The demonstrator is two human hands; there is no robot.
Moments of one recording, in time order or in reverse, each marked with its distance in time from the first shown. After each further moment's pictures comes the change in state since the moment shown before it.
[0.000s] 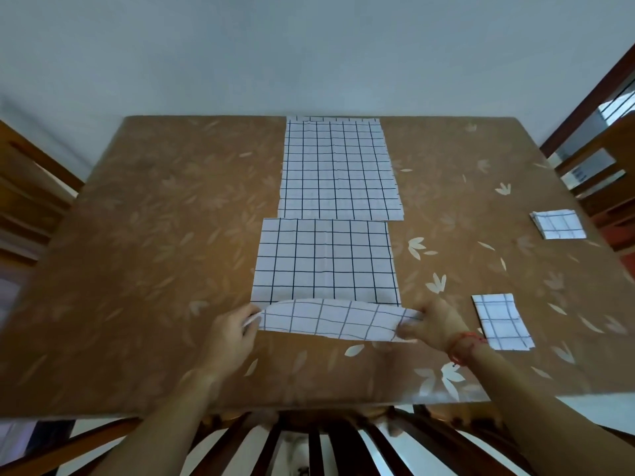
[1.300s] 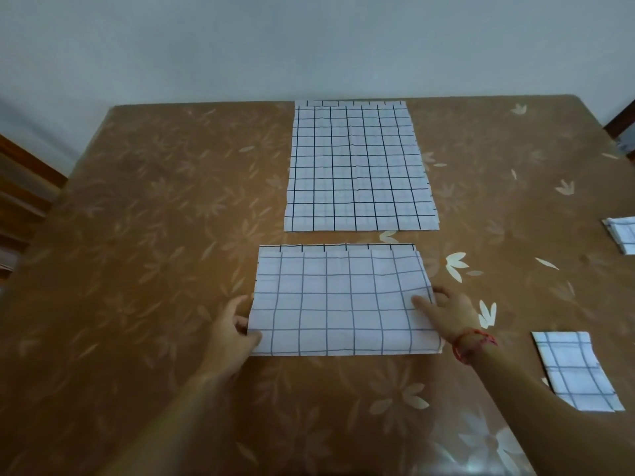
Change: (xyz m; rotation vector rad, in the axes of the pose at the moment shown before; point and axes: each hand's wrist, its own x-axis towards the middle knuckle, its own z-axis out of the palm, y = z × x) left_hand 0.097 -0.040 0.031 -0.305 0.023 -0.435; right_hand 0.011 -0.143 -0.015 0.241 0.294 -0.146
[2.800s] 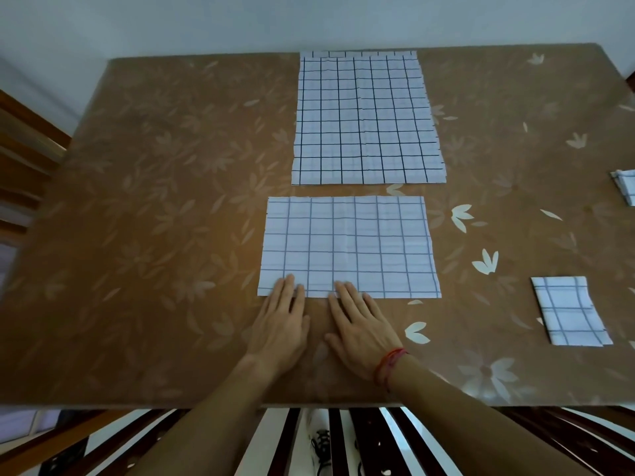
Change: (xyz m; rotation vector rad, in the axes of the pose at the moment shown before) left_hand -0.061 -0.033 0.048 1.026 -0.143 0.499; right_hand -0.118 0.019 0.131 -0.868 -0.193 -0.777
